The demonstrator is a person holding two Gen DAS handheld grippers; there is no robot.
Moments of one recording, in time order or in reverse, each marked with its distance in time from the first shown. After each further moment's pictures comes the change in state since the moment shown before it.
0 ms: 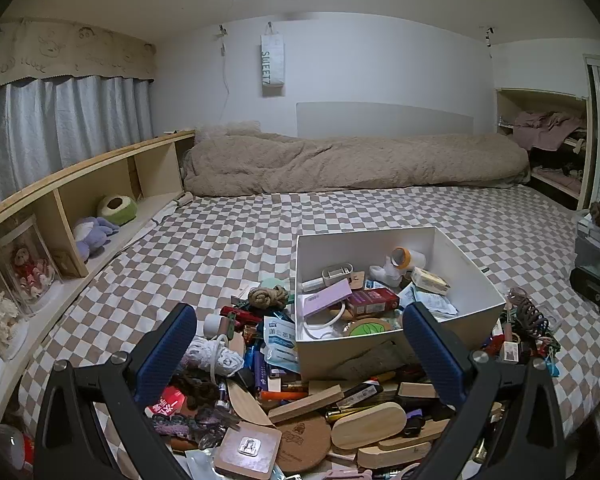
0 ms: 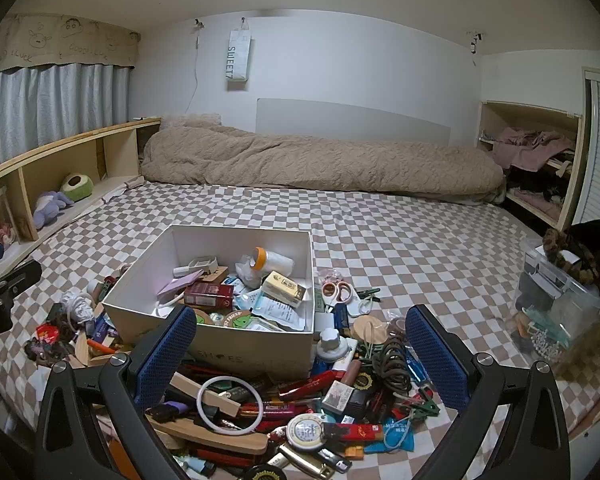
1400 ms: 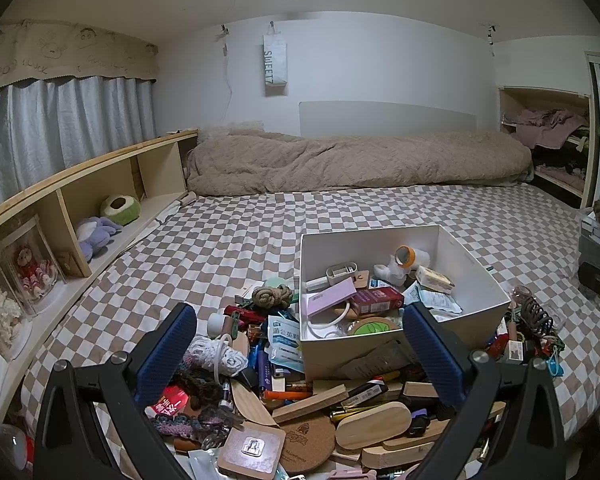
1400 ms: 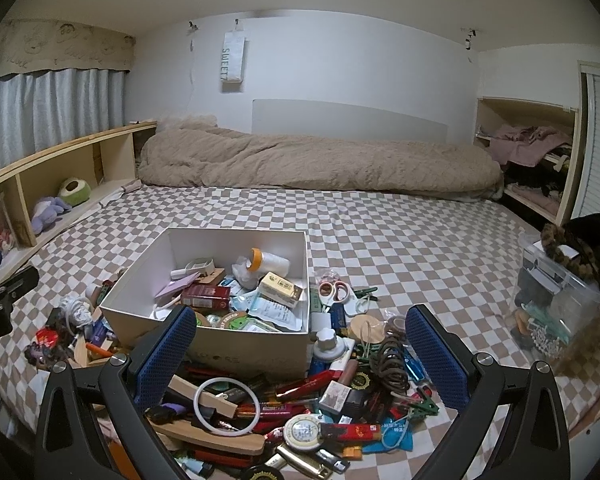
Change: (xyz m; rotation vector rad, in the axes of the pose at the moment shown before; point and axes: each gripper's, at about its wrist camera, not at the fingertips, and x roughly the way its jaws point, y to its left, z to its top) left arm -0.006 0.011 0.003 0.001 0.004 0.013; right arm -0.001 -0.009 0.002 0.021 -0.001 -0.004
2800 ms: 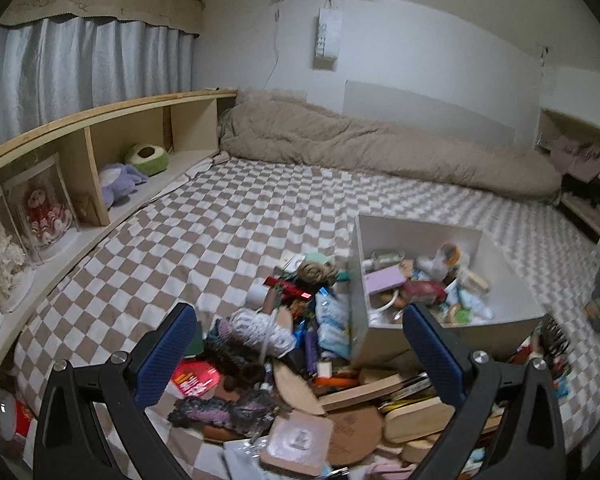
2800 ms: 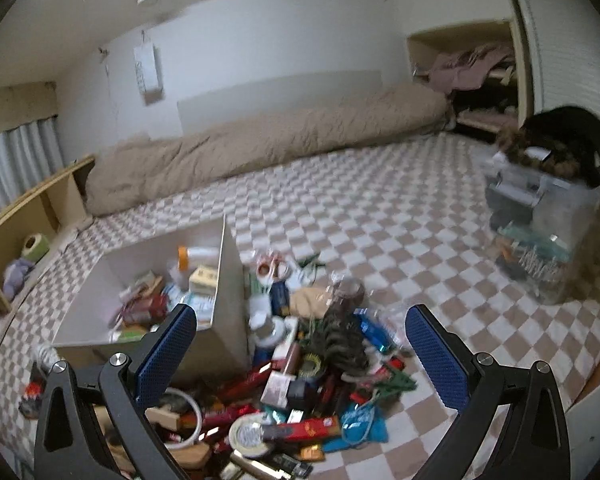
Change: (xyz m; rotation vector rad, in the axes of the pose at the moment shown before) left arm 0.034 0.072 -0.020 -0.132 0.113 0.060; right arm 0.049 -0.098 -0.036 0.275 0.082 -0.055
